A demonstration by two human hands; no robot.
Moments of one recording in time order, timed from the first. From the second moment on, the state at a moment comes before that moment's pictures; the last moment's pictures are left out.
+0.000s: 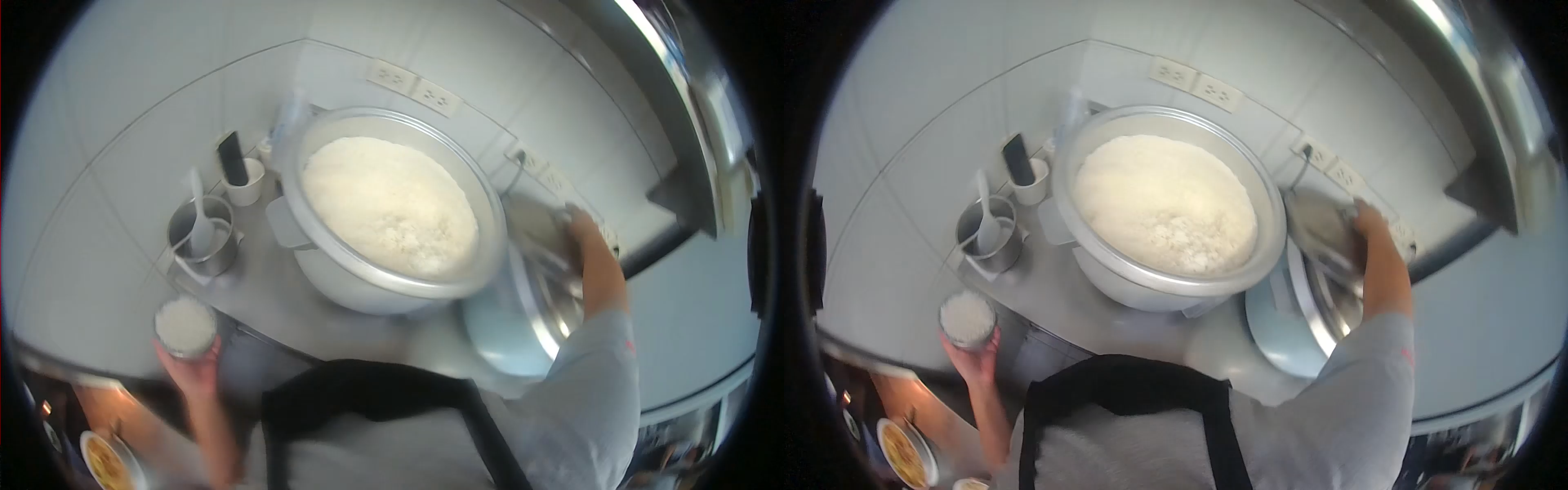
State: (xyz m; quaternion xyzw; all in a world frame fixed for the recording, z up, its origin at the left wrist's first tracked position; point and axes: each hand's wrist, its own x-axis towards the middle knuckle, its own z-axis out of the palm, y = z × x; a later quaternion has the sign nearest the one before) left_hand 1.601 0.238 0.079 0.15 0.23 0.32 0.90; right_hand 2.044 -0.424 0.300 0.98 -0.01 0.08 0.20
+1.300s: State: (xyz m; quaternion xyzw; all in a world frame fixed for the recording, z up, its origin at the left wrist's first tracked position) left_hand 1.276 -0.091 0.095 0.16 0.26 0.67 0.68; right_hand 2.013 -0.054 0.281 0.83 0.49 0.25 -0.09
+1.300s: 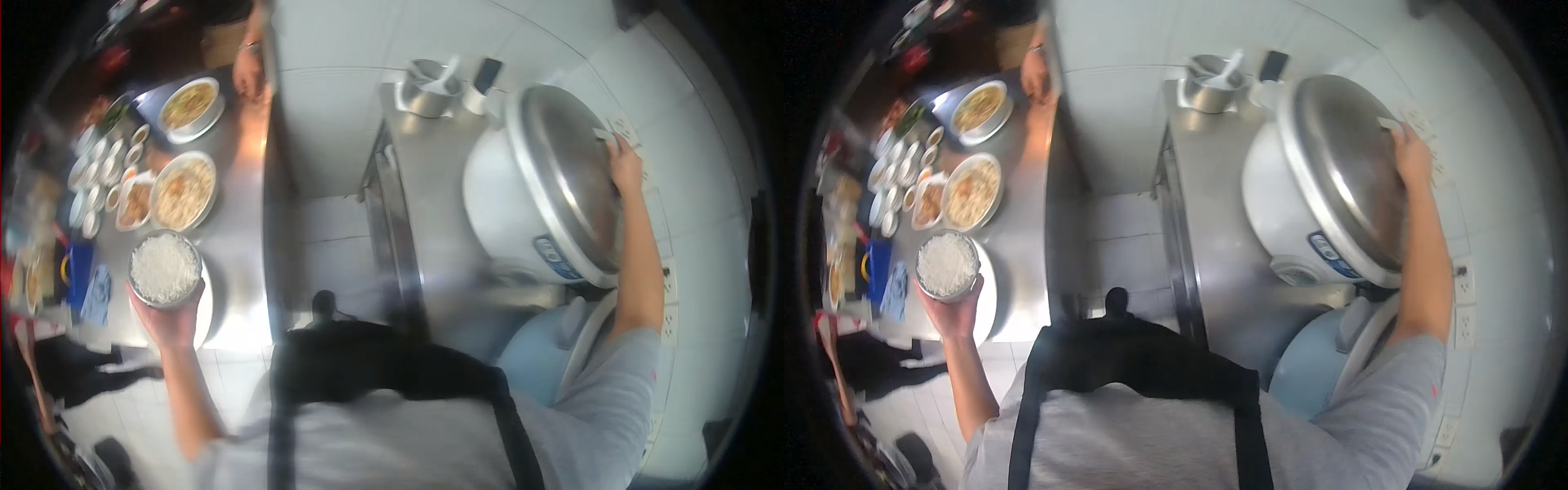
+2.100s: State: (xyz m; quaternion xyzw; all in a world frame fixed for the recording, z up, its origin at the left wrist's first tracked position) left_hand 1.146 -0.146 0.011 0.68 0.72 0.07 0.08; right_hand 1.615 -0.029 0.180 0.46 0.84 -0.02 -0.30
